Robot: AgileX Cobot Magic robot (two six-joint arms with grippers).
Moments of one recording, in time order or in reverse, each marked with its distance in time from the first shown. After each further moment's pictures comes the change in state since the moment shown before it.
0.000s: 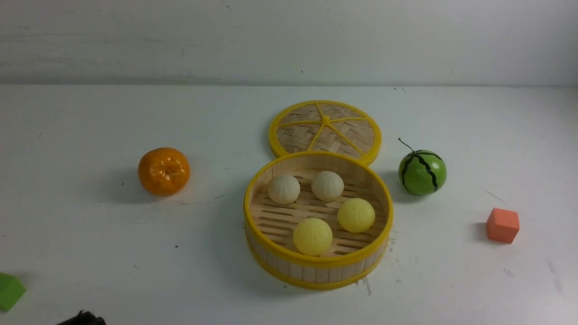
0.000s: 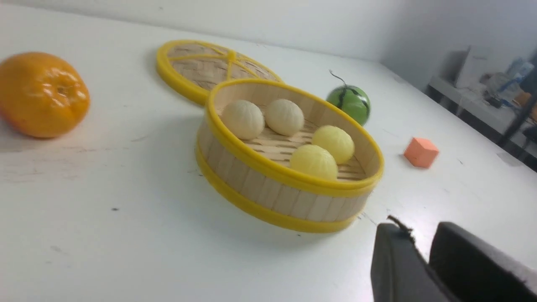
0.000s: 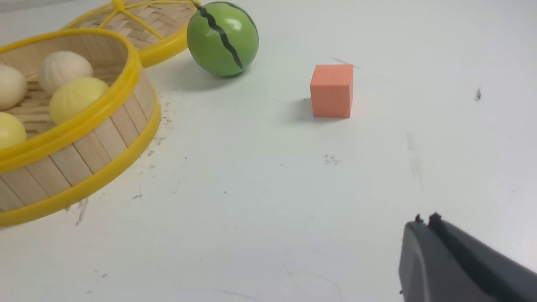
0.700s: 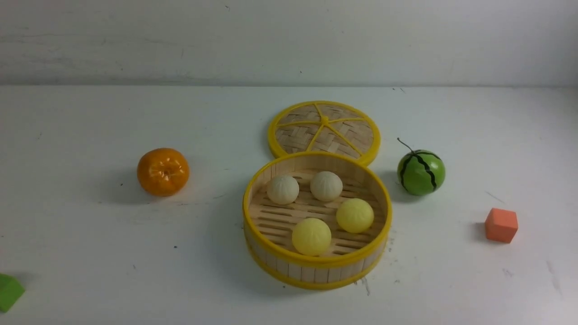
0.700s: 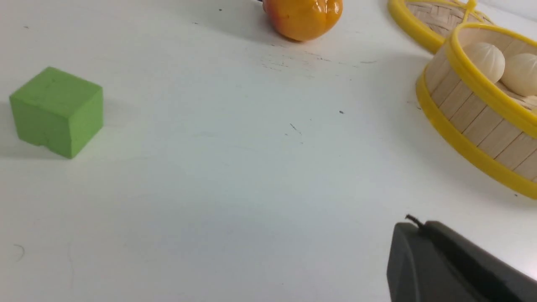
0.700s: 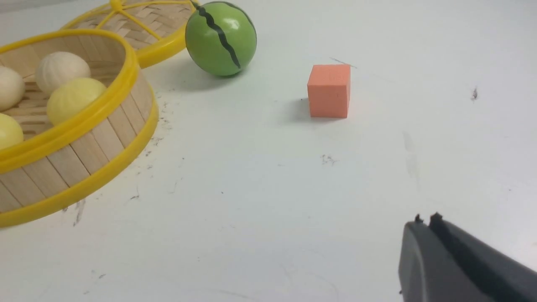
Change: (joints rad) right arm 0.000 0.000 0.000 0.000 0.001 0.000; left arm 0.403 -0.184 0.109 0.031 0.296 -0.007
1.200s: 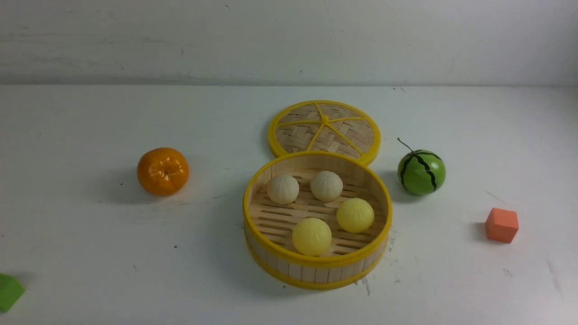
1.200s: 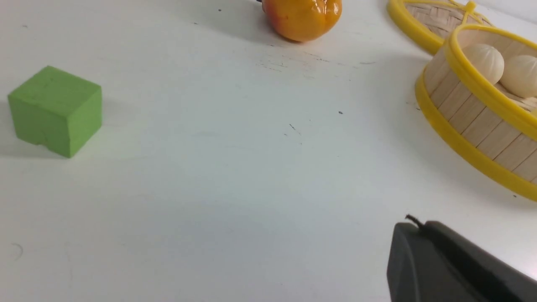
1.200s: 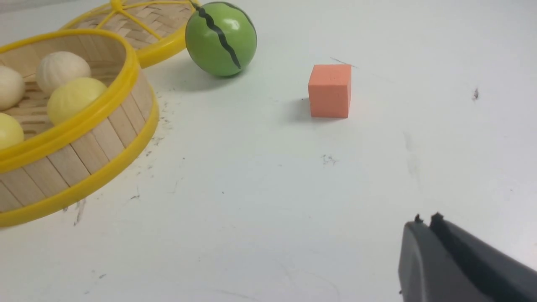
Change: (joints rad) right arm 0.000 0.000 0.000 0.000 0.000 0.000; left arm 0.000 0.000 0.000 -0.005 -0.002 -0.002
